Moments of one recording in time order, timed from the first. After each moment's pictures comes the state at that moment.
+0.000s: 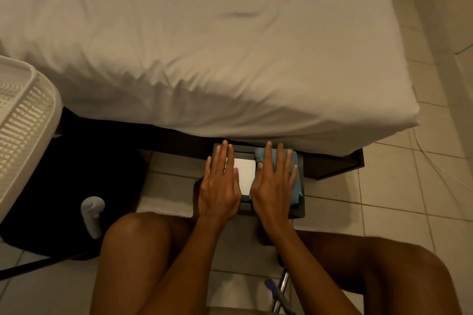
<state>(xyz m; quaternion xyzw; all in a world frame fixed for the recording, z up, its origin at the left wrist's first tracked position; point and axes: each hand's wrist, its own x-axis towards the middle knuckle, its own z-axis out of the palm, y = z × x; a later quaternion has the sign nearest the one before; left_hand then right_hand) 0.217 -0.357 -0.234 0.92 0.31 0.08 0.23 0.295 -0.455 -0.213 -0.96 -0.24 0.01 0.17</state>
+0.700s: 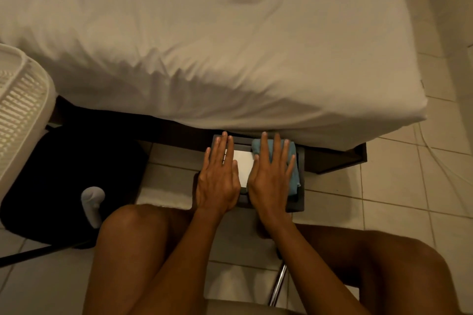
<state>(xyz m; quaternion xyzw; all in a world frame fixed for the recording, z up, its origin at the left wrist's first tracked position) 0.217 -0.356 -0.231 0.92 0.30 0.08 0.22 0.298 -0.448 -0.211 -0.95 -0.26 0.02 0.17</state>
